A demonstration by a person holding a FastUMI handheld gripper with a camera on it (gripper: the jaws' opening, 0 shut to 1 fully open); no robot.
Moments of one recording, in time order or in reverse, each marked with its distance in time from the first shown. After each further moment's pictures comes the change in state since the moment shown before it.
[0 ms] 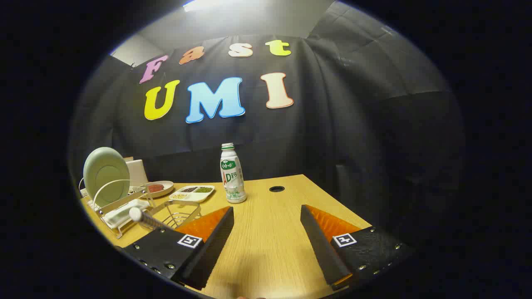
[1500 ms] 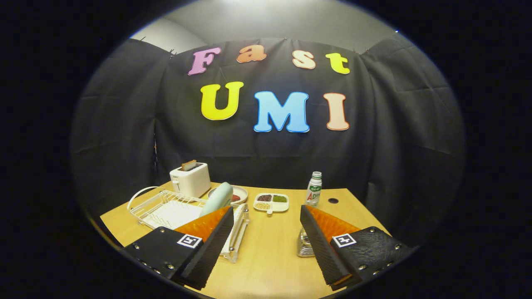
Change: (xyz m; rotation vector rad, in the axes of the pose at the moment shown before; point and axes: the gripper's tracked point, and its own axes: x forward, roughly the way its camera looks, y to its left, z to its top) arm -0.157 0.283 0.119 -0.098 0.105 0.187
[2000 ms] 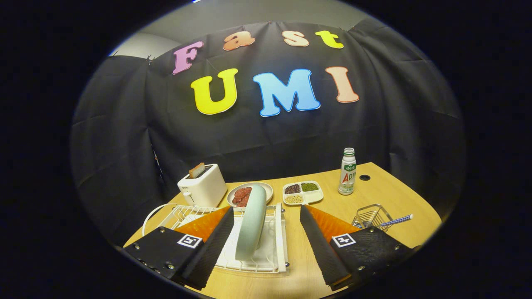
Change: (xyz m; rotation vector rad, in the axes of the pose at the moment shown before) arm 0.092 0.075 -0.016 0.195 0.095 0.007
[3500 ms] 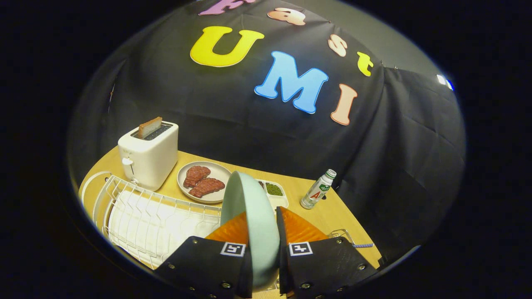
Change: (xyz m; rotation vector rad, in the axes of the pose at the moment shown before) arm 0.072 0.033 0.016 -0.448 0.144 -0.454
